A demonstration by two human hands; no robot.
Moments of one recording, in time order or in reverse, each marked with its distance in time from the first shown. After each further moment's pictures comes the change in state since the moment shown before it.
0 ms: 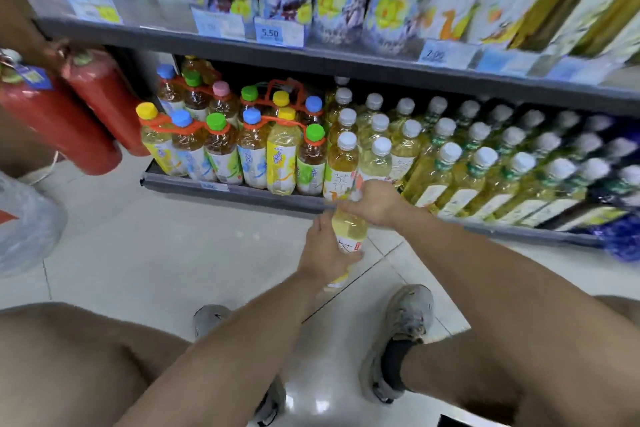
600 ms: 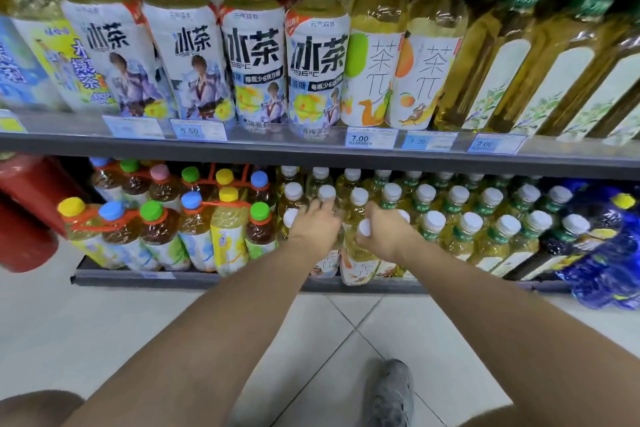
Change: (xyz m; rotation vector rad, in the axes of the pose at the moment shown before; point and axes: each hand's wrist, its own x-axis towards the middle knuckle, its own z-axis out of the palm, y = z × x) left_hand 0.151 0.154 -0.020 1.065 -0.044 0.450; right_hand 0.033 0.074 -0.104 -0.101 0.164 0.044
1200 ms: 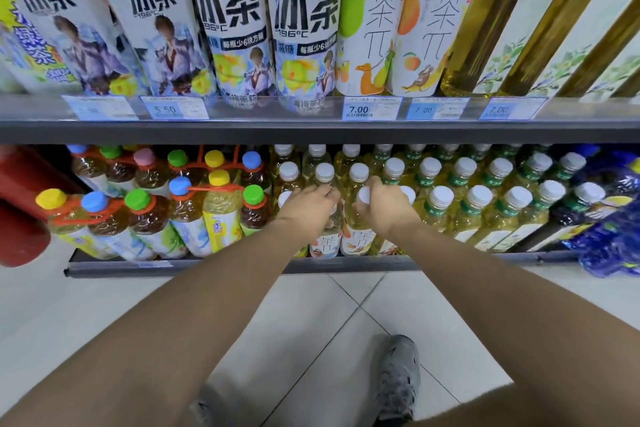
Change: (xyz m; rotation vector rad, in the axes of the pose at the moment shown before) left_hand 0.007 -0.022 0.015 -0.074 0.004 0.135; right_hand 0.031 0.008 0.029 0.072 0.155 0.107
